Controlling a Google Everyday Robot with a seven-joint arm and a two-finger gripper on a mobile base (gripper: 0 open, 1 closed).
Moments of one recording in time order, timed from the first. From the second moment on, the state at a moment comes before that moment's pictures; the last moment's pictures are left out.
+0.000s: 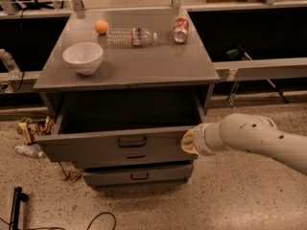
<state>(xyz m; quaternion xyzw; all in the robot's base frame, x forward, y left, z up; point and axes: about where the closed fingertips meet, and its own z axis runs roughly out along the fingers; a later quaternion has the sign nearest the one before) 0.541 -0.121 0.645 -0.72 0.62 -0.04 0.32</state>
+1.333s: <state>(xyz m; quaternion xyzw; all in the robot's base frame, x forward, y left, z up) 0.625 -0.114 0.620 -0.75 0.58 -0.07 0.32</state>
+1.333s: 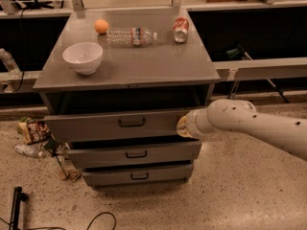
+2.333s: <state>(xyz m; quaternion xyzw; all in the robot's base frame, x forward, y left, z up) 0.653 -0.119 0.624 -0.74 0.58 -0.07 0.34</state>
